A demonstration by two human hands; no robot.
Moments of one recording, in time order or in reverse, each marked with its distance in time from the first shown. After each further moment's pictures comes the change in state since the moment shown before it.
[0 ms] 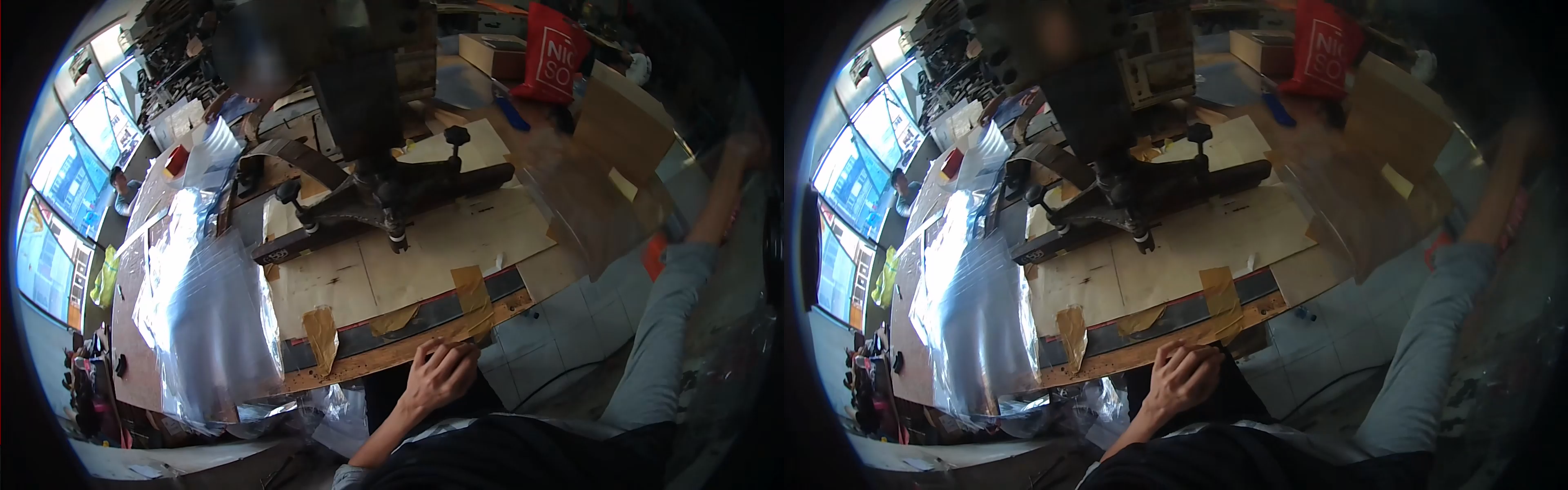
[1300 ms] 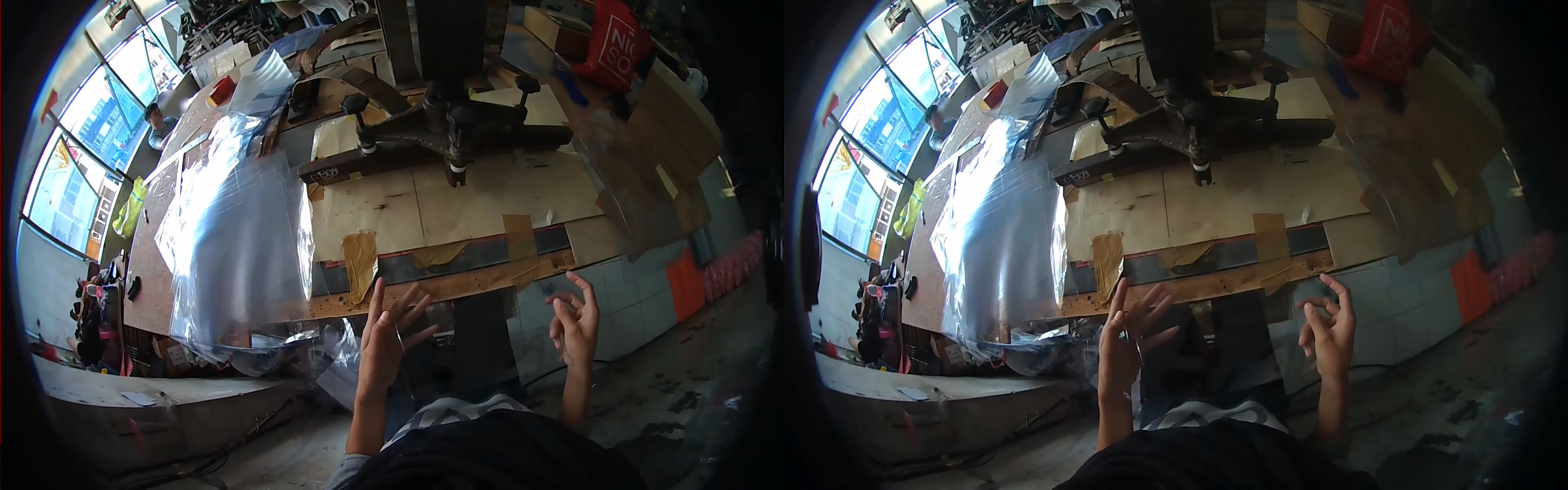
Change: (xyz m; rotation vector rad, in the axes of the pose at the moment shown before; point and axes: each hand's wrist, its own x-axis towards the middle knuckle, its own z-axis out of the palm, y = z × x) left_hand -0.064 -0.002 -0.083 -1.502 0.477 -1.078; right_hand -0.331 -0.386 -0.138 -0.032 -0.993 1.764
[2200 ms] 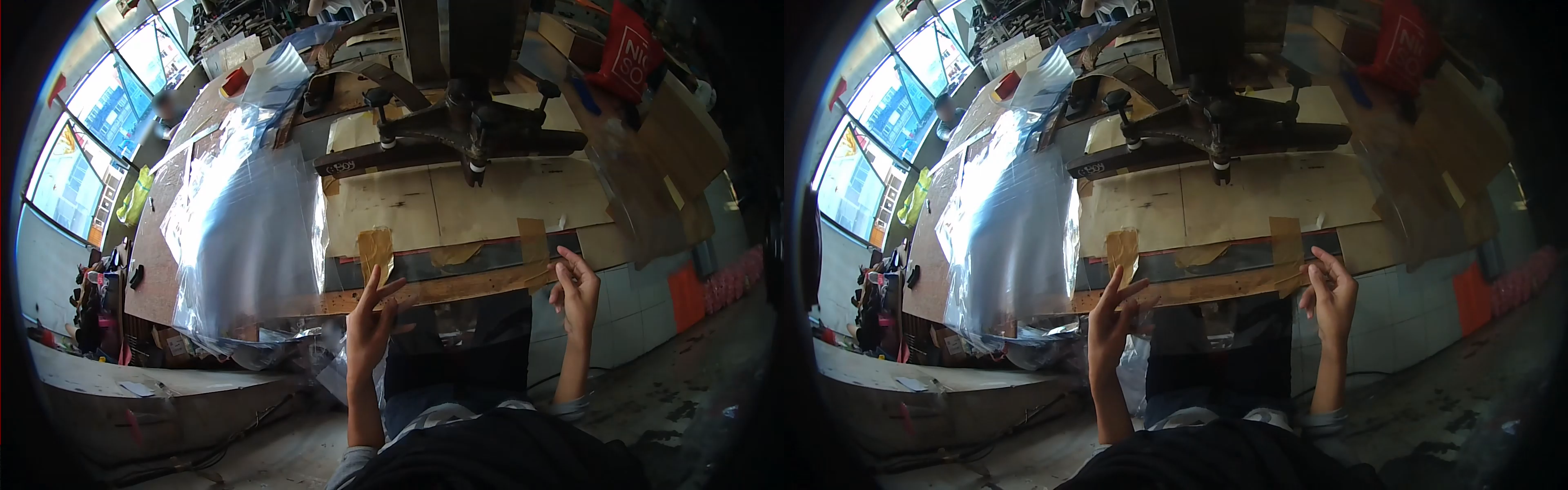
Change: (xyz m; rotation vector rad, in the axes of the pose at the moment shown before) left_hand 0.013 0.024 -0.029 0.544 0.092 0.163; right_hand 0.049 0.000 0.031 -0.117 0.051 -0.074
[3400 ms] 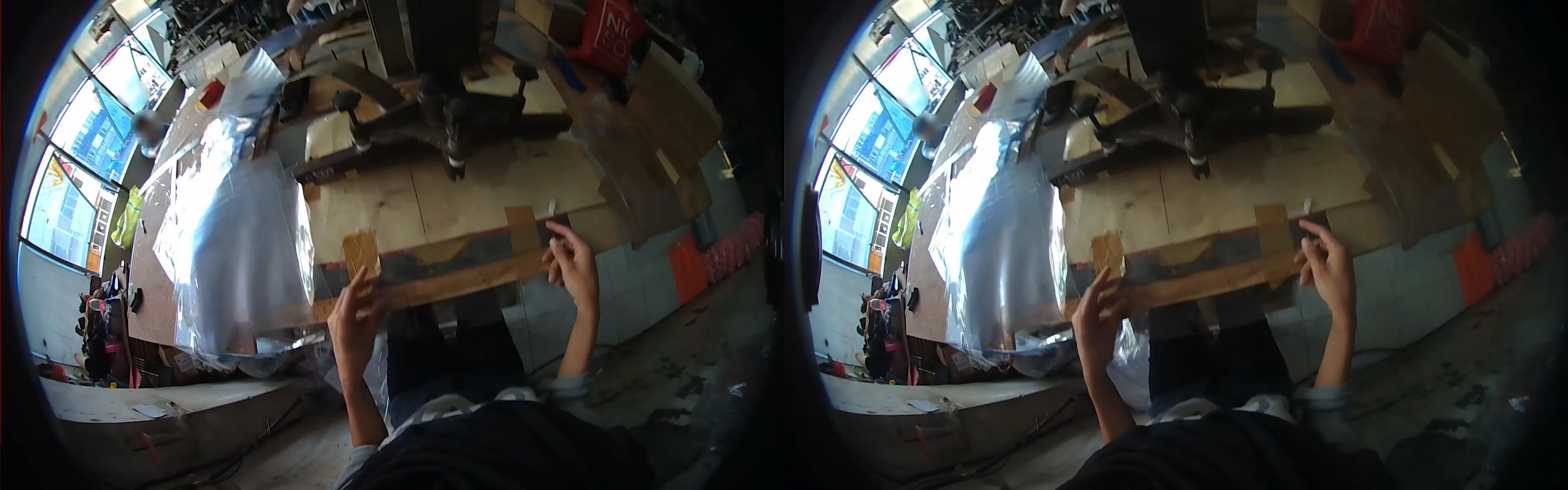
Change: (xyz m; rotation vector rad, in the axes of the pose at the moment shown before) left_hand 0.014 0.009 -0.007 0.601 0.107 0.170; right_hand 0.029 -0.005 -0.015 -0.213 -0.156 0.028
